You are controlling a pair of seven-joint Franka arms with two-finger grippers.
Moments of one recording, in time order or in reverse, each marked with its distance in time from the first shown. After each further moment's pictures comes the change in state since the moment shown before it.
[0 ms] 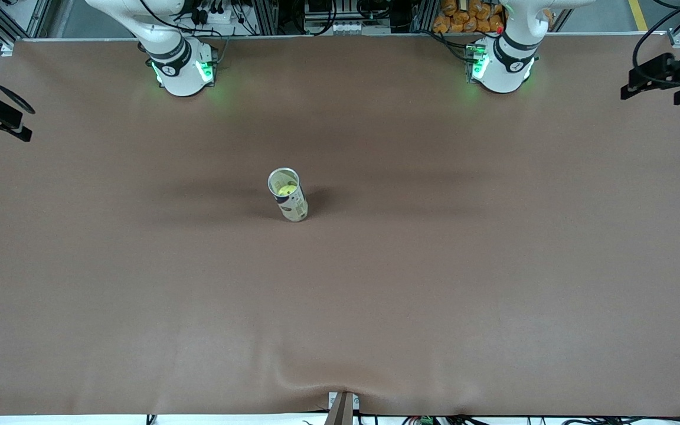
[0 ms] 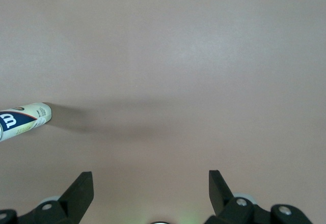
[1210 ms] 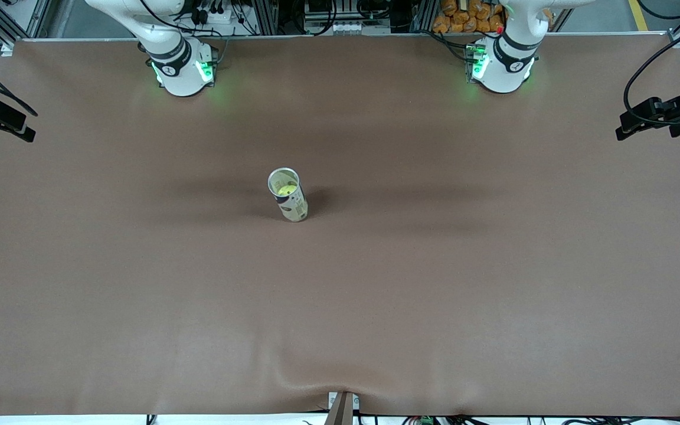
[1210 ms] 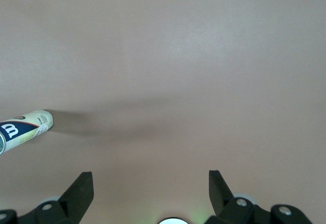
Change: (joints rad) left arm 0.019 0.005 -0.020 -0.084 0.058 0.203 -0.059; right arm 0.001 0.000 -0.003 -0.001 -0.001 -0.016 0.091
